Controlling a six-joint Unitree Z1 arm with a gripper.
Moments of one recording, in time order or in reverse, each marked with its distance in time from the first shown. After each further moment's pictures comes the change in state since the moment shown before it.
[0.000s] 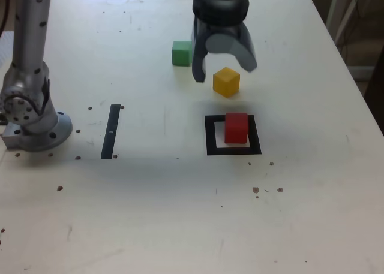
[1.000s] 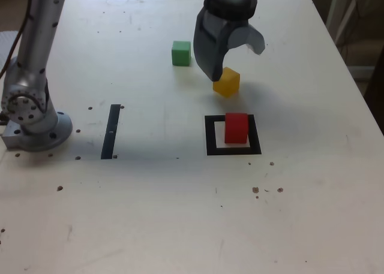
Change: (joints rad) arm 0.098 0.112 -0.114 0.041 -0.073 -0.383
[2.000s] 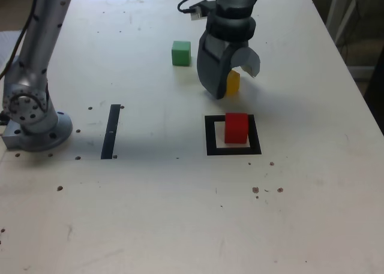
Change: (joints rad) arm 0.049 0.047 0.132 -0.197 -0.054 0.008
